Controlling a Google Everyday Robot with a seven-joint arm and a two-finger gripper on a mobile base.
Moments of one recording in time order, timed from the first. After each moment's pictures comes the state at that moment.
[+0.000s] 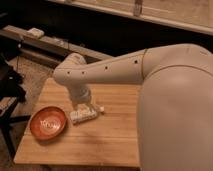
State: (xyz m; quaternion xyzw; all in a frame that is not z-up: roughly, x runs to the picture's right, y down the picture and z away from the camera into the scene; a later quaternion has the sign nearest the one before) arm -0.096 0.099 0.710 -0.19 0.27 0.68 0.65
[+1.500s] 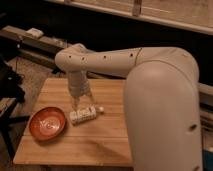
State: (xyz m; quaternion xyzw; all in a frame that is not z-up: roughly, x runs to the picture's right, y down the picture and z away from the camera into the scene) arm -0.109 0.084 0.710 -0.34 0.18 0.42 0.82
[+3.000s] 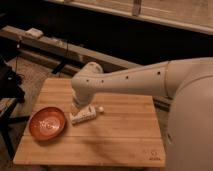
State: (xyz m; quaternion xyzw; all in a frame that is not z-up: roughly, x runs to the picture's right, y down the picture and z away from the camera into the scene) arm -0.125 0.104 0.730 -0.30 -0.05 0.38 0.87
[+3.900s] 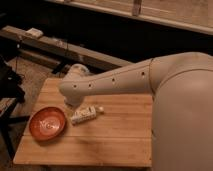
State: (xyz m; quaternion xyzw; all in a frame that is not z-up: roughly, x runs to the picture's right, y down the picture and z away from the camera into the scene) arm -0.161 0.100 0.741 -0.27 -0.05 0.22 0.94
